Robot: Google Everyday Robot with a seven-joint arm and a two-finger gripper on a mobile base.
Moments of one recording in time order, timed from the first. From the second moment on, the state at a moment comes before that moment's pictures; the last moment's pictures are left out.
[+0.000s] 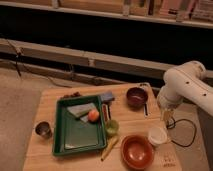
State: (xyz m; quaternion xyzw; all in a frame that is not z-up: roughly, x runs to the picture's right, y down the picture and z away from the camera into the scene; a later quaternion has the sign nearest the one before) arm 0.285 0.108 0.684 -0.28 0.02 0.02 0.96
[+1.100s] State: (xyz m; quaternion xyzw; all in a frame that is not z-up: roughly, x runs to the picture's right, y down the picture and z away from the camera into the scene) arm 0.244 0.089 0.679 -0.23 0.01 -0.05 0.97
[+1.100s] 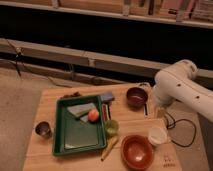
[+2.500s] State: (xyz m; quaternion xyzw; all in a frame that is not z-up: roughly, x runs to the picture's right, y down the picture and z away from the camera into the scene) arm 0.155 0.089 0.691 -0.14 -0.03 -0.21 0.97
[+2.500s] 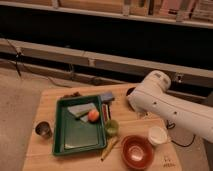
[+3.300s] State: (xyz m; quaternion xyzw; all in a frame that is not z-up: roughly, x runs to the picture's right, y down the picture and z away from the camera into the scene) arm 0.116 0.086 0.716 -0.05 -0.04 -0.28 0.96
